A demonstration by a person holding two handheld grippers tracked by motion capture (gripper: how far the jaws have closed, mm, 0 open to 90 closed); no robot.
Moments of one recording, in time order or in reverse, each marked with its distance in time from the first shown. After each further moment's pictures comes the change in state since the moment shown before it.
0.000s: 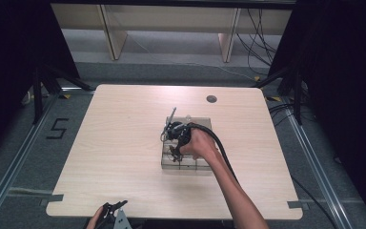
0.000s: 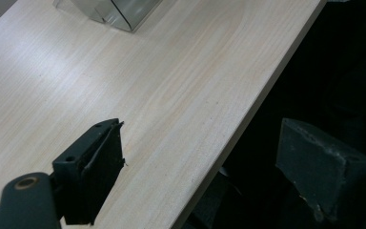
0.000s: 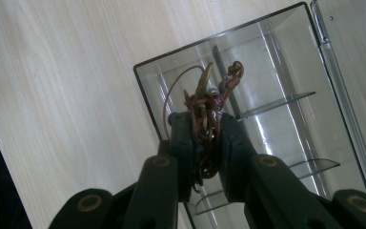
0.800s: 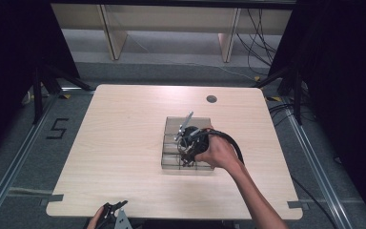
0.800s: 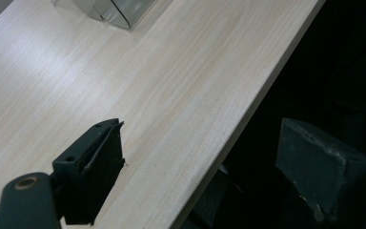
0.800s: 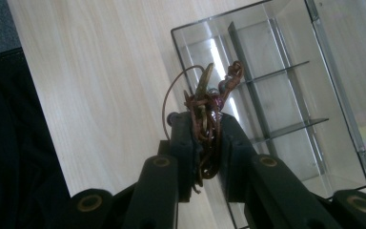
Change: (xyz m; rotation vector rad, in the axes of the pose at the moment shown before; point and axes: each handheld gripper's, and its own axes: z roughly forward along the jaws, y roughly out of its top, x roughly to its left) left arm 0.000 0.000 0.001 0.015 -0.012 0.011; right arm 0.025 -0.044 -0.043 -0.098 -0.010 -0.033
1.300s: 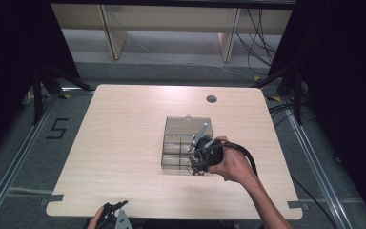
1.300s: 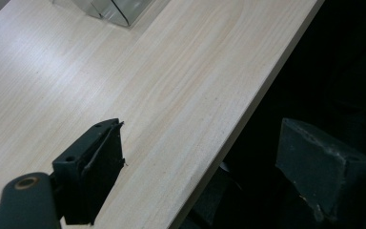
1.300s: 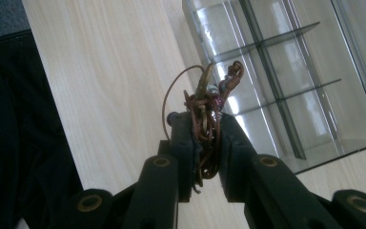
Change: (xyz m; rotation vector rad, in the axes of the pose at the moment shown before) left arm -0.001 -0.001 0.002 0.000 0.005 -0.007; right arm 0.014 -0.042 -0.006 -0.018 -0.014 -0.001
